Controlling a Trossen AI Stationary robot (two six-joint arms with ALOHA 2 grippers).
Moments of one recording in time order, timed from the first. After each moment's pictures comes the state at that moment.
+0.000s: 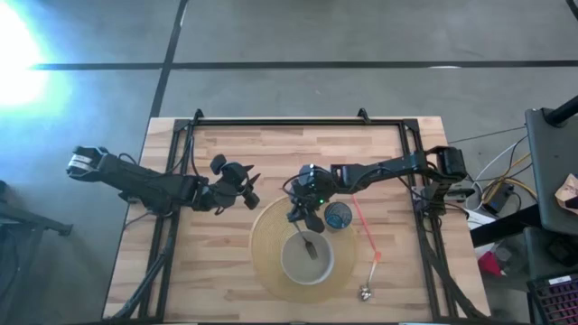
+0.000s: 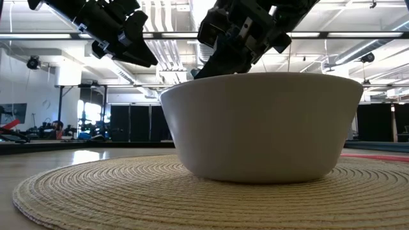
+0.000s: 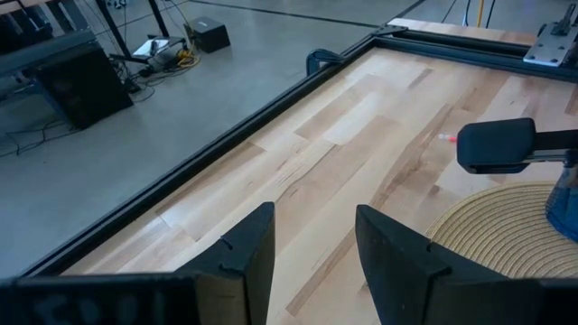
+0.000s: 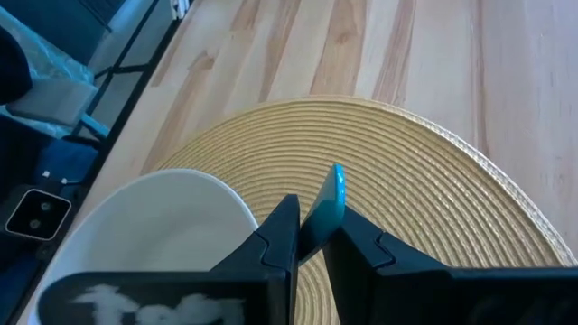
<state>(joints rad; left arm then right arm) -0.20 1.13 0.71 -0.14 -0.88 -0.39 -0.03 1.80 1.14 -0.06 -0.47 0.09</state>
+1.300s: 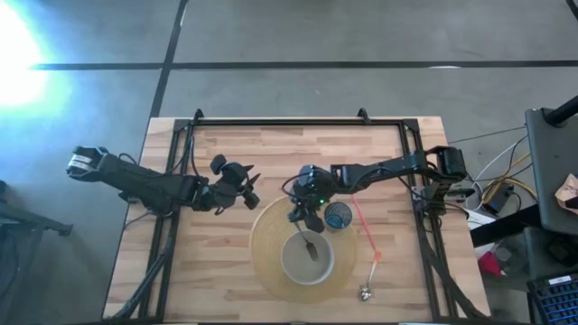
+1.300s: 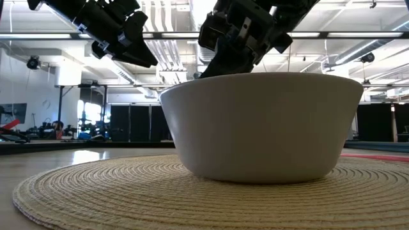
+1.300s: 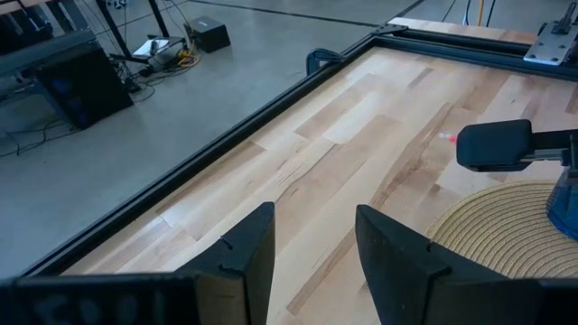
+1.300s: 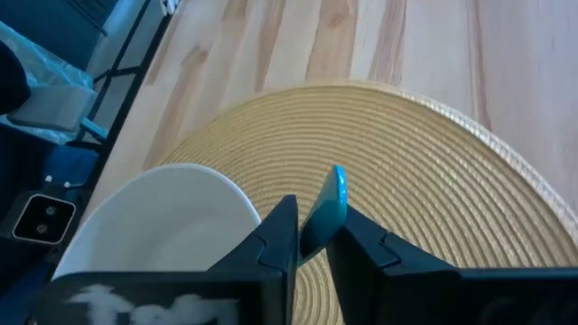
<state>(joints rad) -0.20 1.13 0.71 -0.14 -0.88 -0.39 -0.03 1.80 1.14 -0.08 -0.47 0.15</state>
